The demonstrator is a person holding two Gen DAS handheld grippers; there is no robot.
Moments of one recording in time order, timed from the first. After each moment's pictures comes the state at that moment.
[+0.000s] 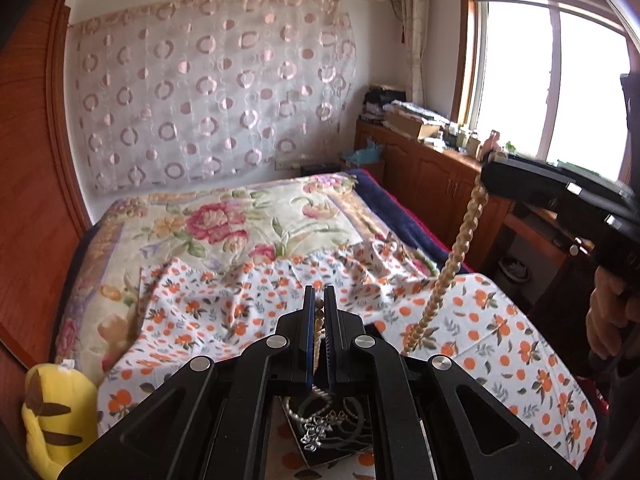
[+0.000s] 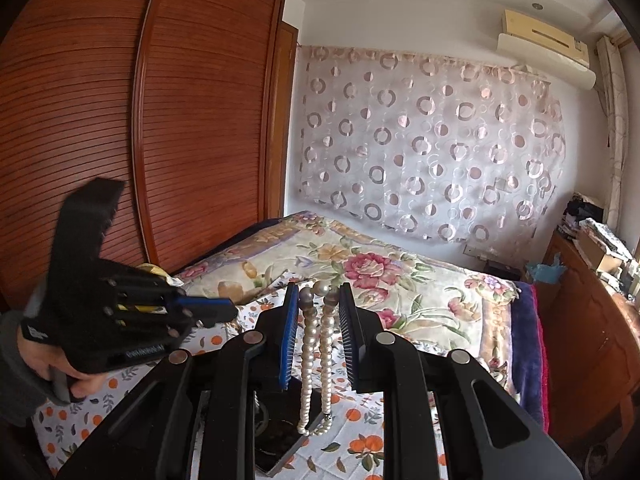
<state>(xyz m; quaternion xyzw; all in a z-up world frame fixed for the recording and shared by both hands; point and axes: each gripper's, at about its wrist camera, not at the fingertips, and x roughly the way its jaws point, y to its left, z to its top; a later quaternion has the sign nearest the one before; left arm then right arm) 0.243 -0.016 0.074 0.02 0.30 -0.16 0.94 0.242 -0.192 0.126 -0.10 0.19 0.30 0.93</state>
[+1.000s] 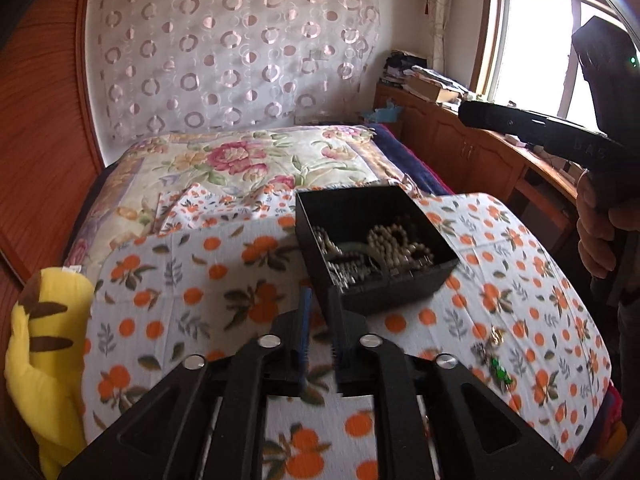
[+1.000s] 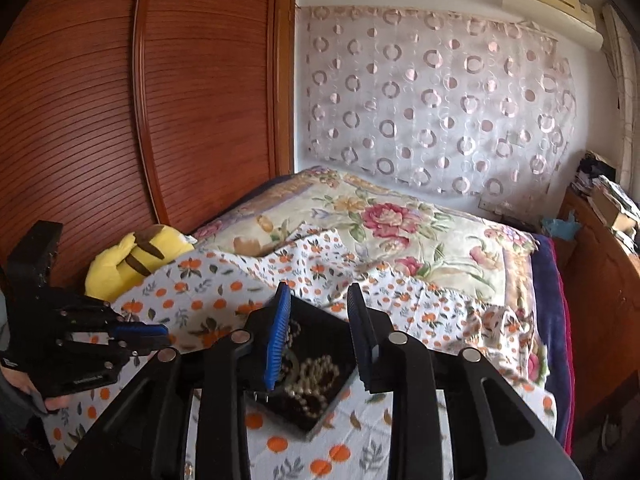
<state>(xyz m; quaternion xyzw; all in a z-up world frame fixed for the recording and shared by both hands) 0.149 0.025 -0.009 0.01 0.36 -0.13 0.92 0.224 -0.176 0.052 -0.09 0.27 0.29 0.91</state>
